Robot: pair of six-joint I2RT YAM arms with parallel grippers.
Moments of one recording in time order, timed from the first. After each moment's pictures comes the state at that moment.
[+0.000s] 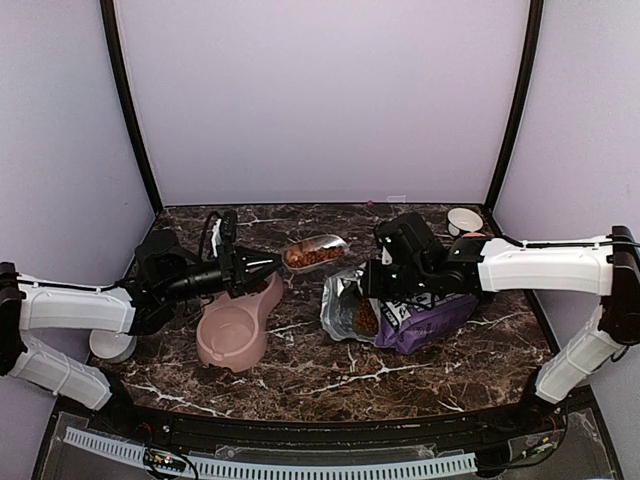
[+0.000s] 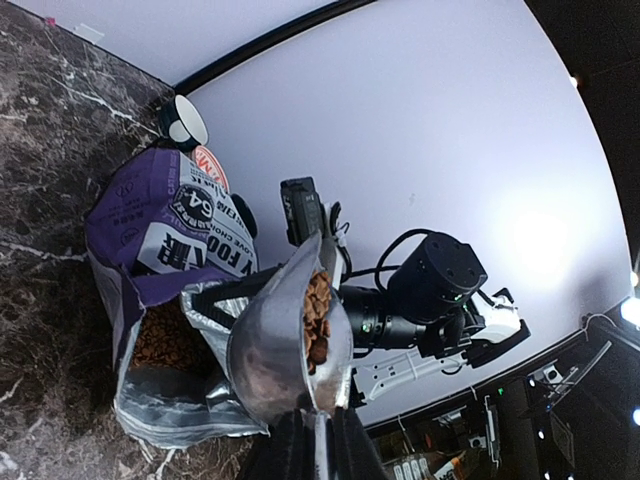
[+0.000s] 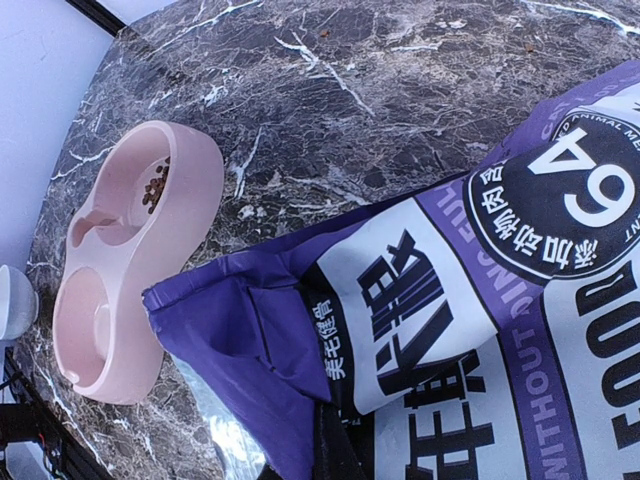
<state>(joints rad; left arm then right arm) -0.70 1.27 0.54 0.76 0.52 -1.14 0.92 1.51 1.04 -0.31 0.17 0.73</state>
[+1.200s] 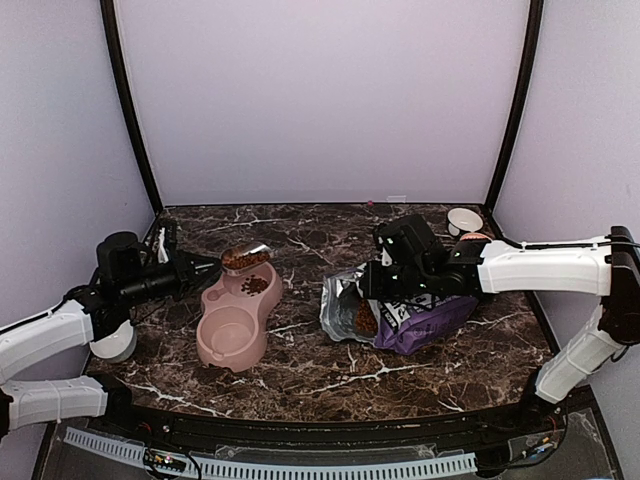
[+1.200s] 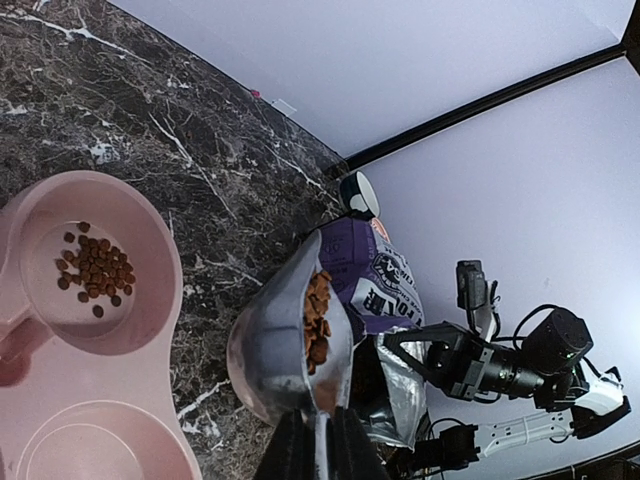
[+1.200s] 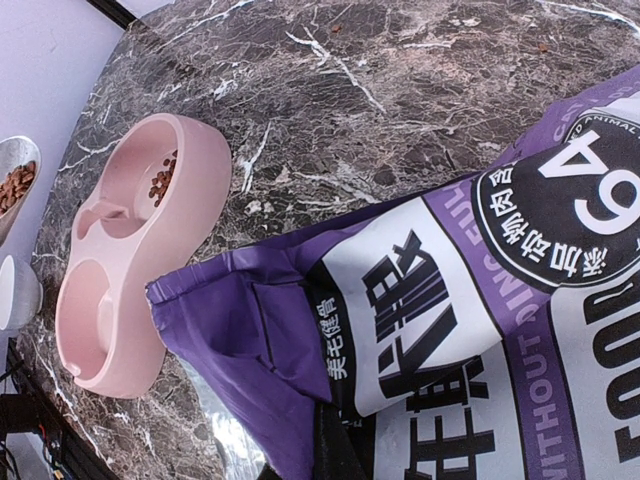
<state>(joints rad) -0.38 0.90 0.45 0.19 0.45 -0.93 0.91 1.51 1.02 -0.27 0.13 0.71</state>
